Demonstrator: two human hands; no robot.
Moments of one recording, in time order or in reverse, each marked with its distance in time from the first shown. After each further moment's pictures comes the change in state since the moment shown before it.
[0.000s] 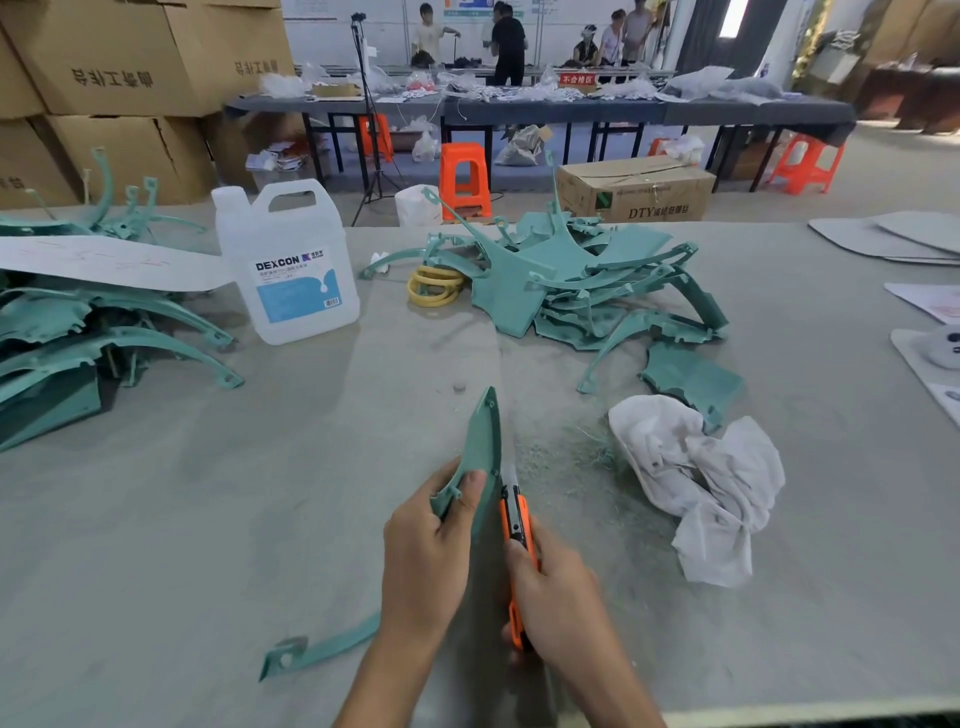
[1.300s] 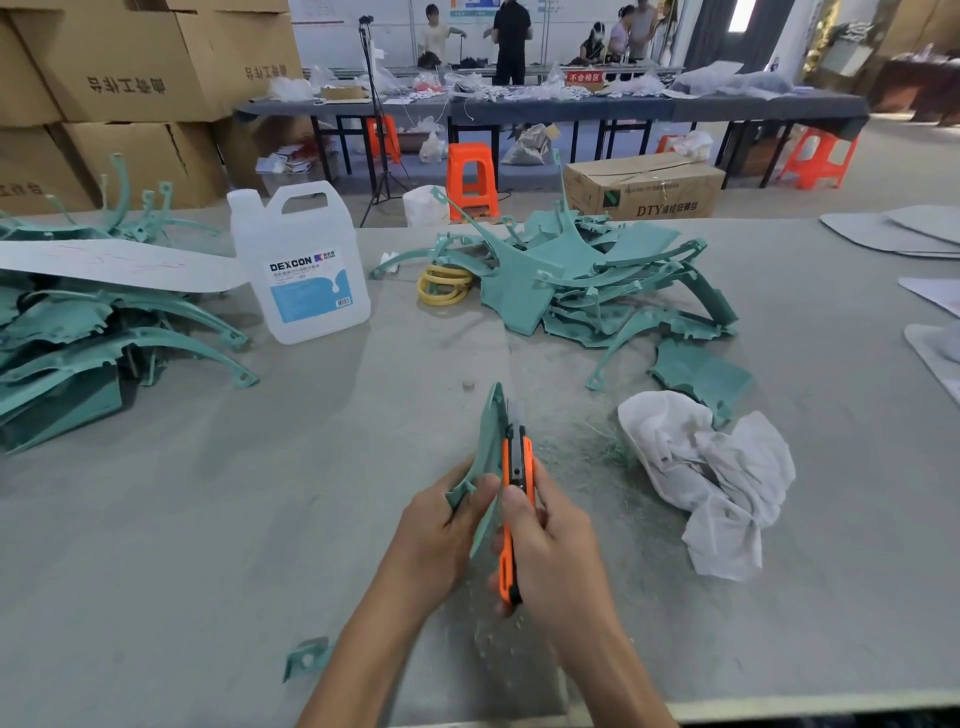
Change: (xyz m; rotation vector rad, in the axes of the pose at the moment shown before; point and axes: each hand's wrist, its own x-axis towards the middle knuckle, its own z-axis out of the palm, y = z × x) left_hand 0.013 -0.004 -0.018 -0.088 -0.364 -0.078; right_hand -0.002 -0.031 0.006 0.327 0.017 -0.201
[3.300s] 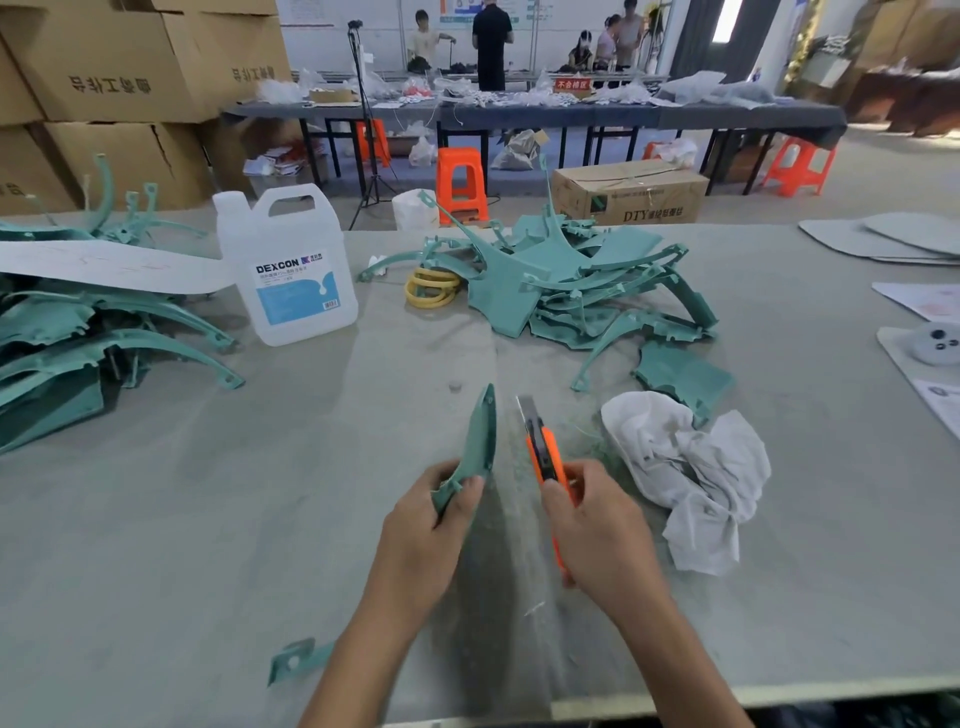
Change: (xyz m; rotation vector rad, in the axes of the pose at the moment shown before) left_hand -0.002 -0.010 0.006 0.134 0.198 0.058; right_hand 0.016 -0.015 -0.052 -0.511 0.163 -0.002
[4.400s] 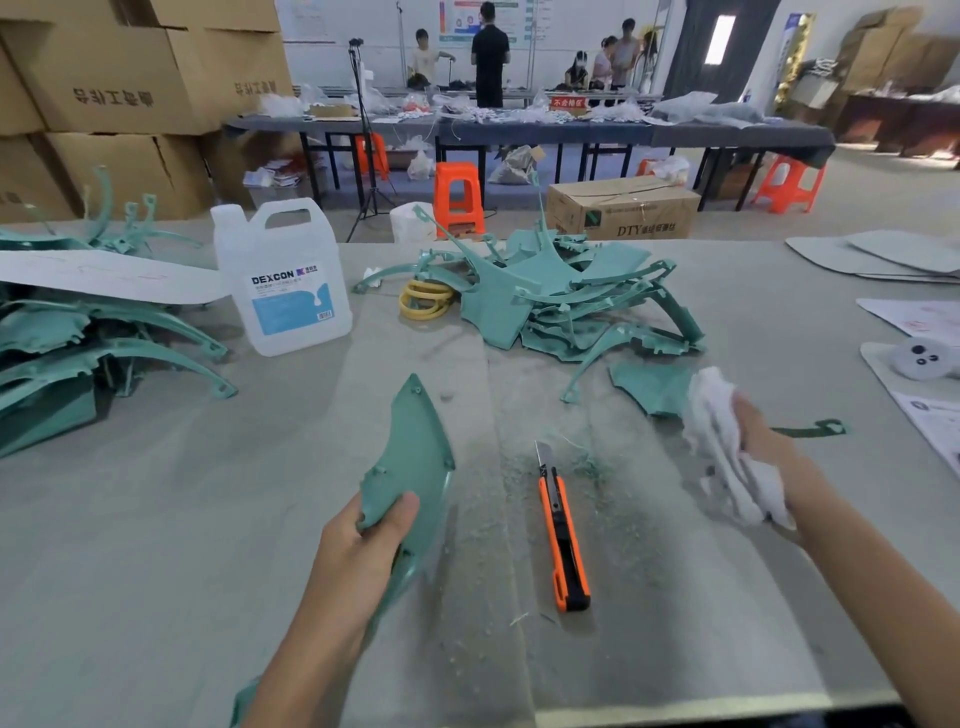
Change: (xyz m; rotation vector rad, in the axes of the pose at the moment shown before) left_hand -0.016 0.003 -0.027 -0.501 0.108 -0.285; right_hand 0.103 0.078 -0.149 0.221 0.020 0.257
